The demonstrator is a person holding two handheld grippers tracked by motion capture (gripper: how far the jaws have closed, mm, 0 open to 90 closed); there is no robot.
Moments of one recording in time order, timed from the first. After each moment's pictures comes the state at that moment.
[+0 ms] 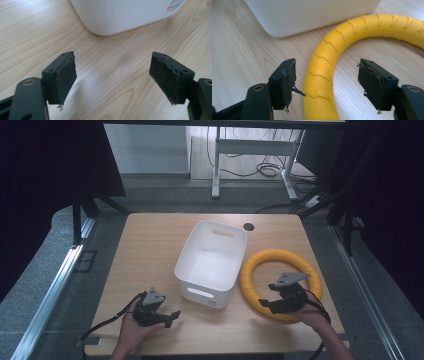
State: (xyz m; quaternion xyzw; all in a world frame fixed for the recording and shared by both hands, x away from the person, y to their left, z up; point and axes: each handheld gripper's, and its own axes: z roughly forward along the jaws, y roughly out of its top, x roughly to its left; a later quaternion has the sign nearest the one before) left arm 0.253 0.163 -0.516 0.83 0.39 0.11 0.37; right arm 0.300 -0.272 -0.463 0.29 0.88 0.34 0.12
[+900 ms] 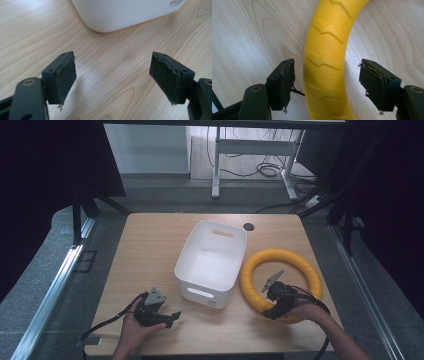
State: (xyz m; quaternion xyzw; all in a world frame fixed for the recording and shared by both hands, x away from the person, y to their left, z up) left arm 0.254 0.161 -0.519 0.84 0.39 0.11 0.37; right arm 0.318 -0.253 -0.483 0.26 0.96 0.14 0.04
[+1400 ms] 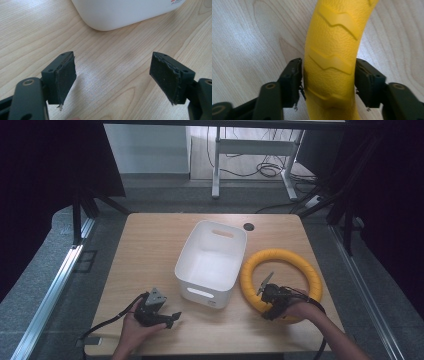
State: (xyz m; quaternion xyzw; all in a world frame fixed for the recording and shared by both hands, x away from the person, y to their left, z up) left arm 0.255 0.160 -0.521 0.84 0.39 0.11 0.36; right arm 0.322 -0.240 -0.498 0.24 0.97 0.08 0.02
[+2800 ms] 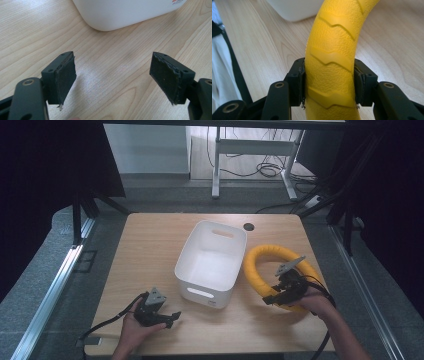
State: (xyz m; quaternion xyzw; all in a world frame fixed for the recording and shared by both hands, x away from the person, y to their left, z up) left arm 0.255 0.160 -0.521 0.84 0.39 0.11 0.36; right arm 0.333 -0.280 -0.449 0.29 0.91 0.29 -0.02
